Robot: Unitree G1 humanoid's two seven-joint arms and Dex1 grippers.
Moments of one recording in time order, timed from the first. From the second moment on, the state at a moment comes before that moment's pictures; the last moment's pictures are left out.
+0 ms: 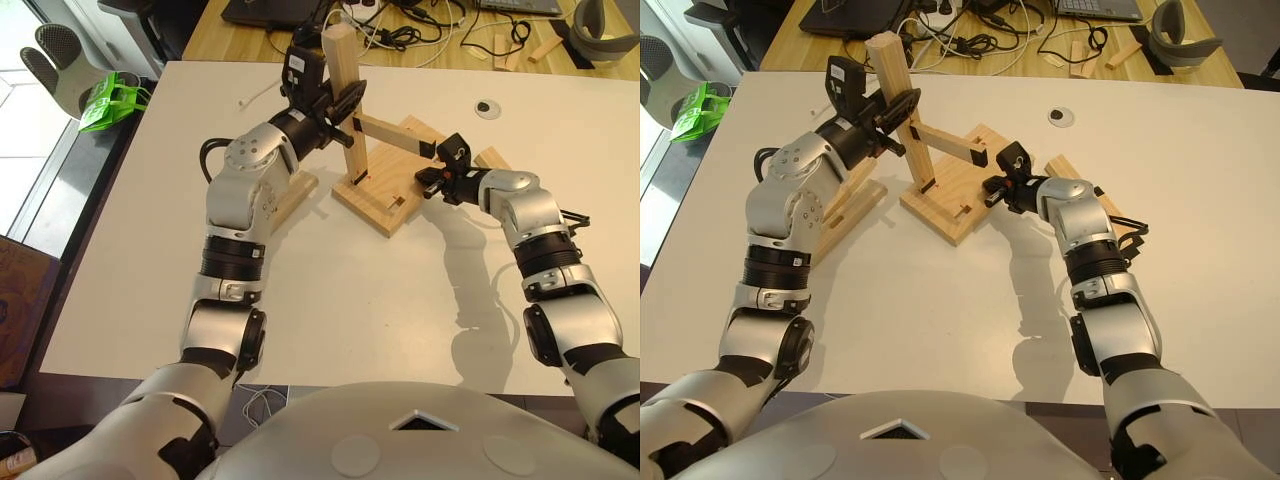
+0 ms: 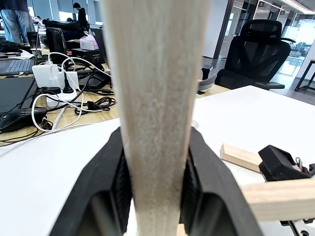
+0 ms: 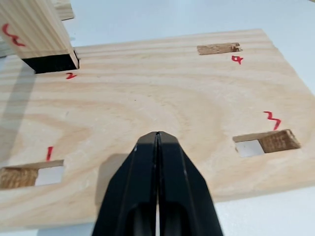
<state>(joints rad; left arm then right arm) -0.54 0.20 -0.08 0.17 -0.31 0.43 -0.44 -0.59 -0.31 0.21 0.60 0.09 0.44 0.69</state>
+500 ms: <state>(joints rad) -0.33 0.17 -0.15 -0.02 -0.21 0.26 -0.32 -0.58 -0.30 0.21 0.59 0.09 0.45 0.69</state>
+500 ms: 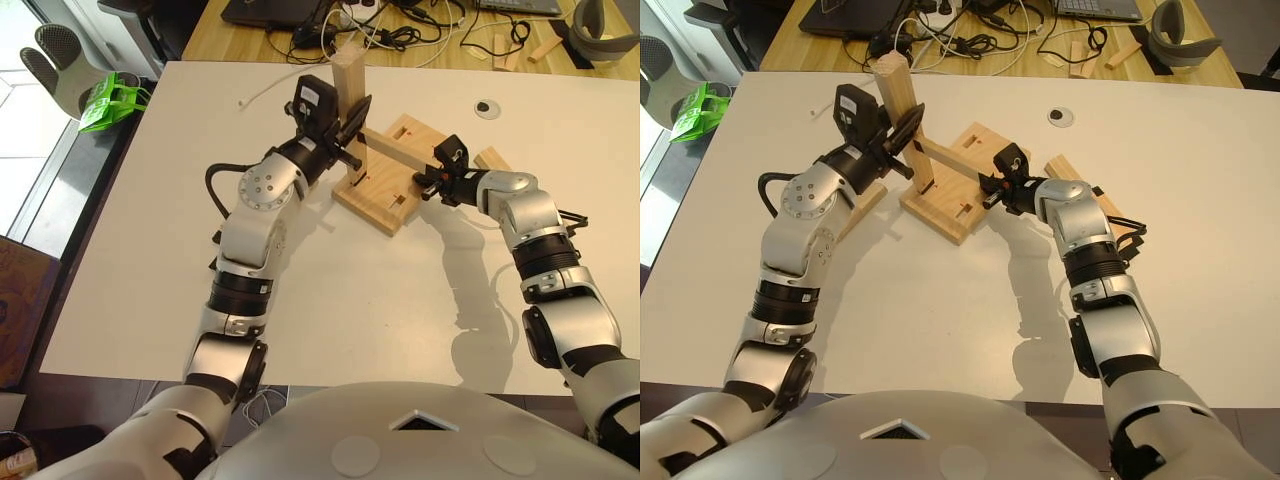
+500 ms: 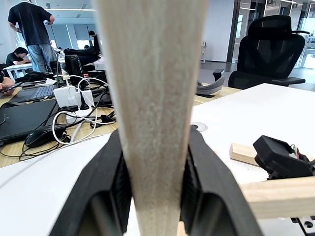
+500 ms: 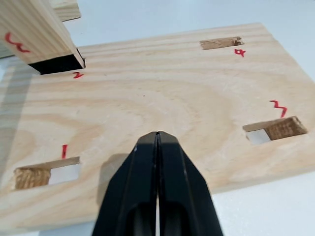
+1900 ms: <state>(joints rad) -0.52 0.17 -0.09 0.11 -0.26 0.47 -0.40 -0.55 -0.29 0.19 0.55 0.09 0.45 0.69</state>
